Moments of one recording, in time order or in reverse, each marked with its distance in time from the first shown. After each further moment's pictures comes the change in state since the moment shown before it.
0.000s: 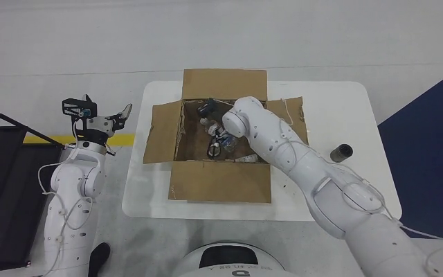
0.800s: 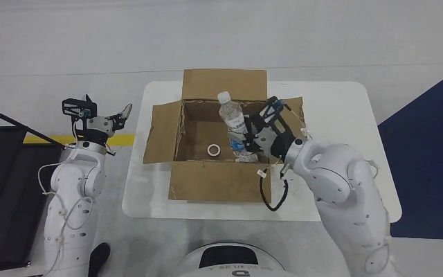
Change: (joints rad) left arm 0.000 0.000 0.000 0.000 0.000 0.000 0.000; right arm -0.897 0.288 0.825 -1.331 -0.023 -0.229 -0.222
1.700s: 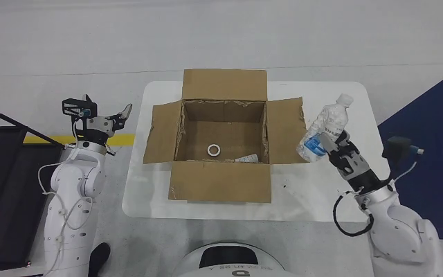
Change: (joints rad) left arm 0.000 0.000 0.000 0.000 0.000 0.000 0.000; right arm -0.605 0.009 0.535 -0.012 0.389 -0.050 -0.571
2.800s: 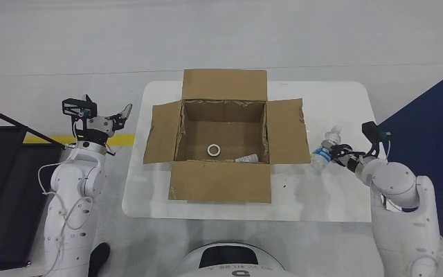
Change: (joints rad) left arm 0.000 0.000 0.000 0.000 0.000 0.000 0.000; right arm 0.471 0.068 -0.071 0.406 -0.106 0.736 0.718
